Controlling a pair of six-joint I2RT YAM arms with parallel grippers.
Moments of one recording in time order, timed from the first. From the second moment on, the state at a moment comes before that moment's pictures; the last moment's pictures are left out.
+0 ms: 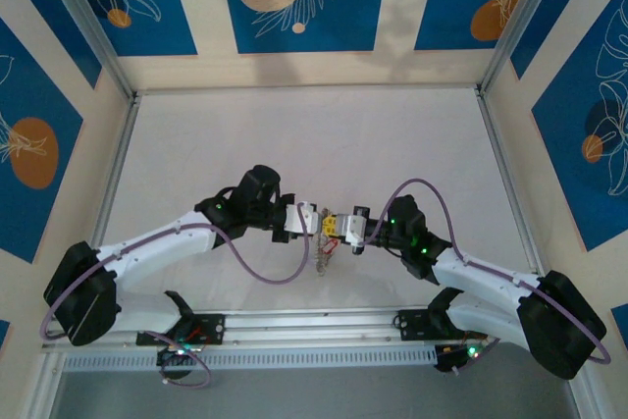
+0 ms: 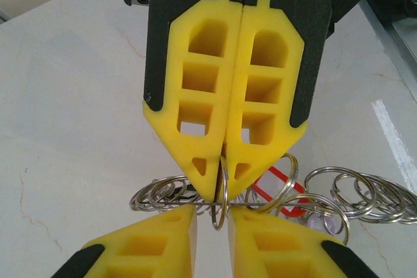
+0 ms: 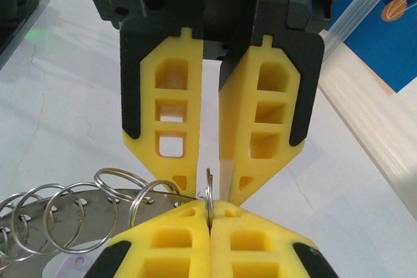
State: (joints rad) left arm -0.81 1.28 0.83 -0.23 0.49 0.81; right arm 0.70 1.02 0.31 0.46 -0.55 -0.63
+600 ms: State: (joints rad) left arm -0.81 1.30 0.85 -0.26 0.44 0.78; right arm 0.72 1.08 0.33 0.48 -0.49 -0.62
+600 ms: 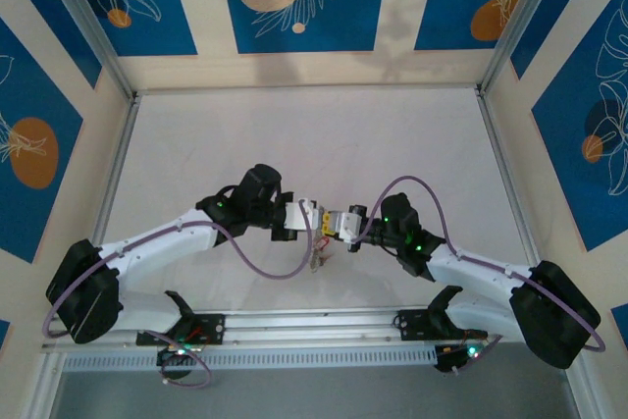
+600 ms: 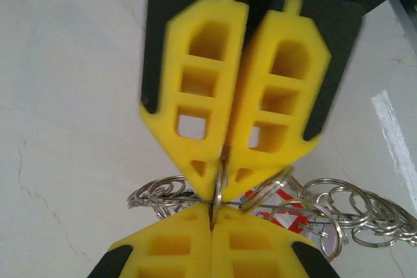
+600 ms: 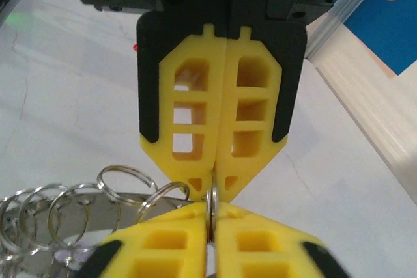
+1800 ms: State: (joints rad) left arm -0.82 1.24 0.83 -0.24 0.42 0.76; right arm 0.68 1.06 0.31 0.56 -0.57 -0.56
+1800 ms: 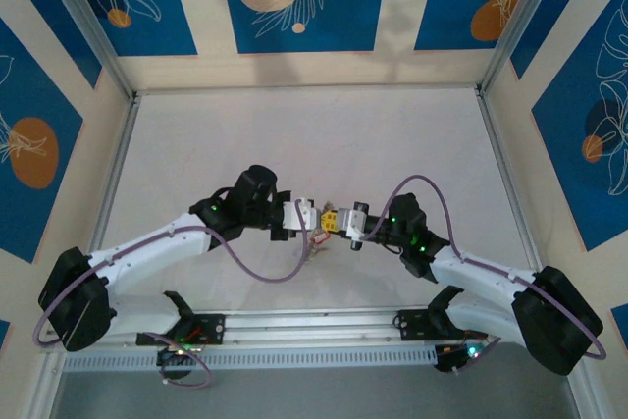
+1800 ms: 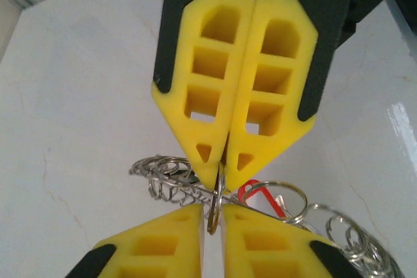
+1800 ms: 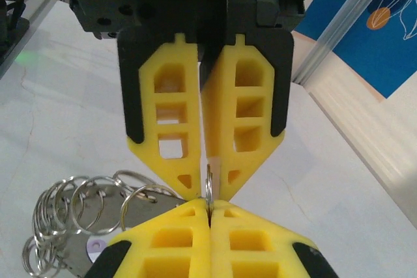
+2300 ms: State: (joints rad) left arm -0.82 1.26 0.83 -0.22 0.45 0.76; right arm 0.66 1.07 0.27 0.62 -0.59 -0.53
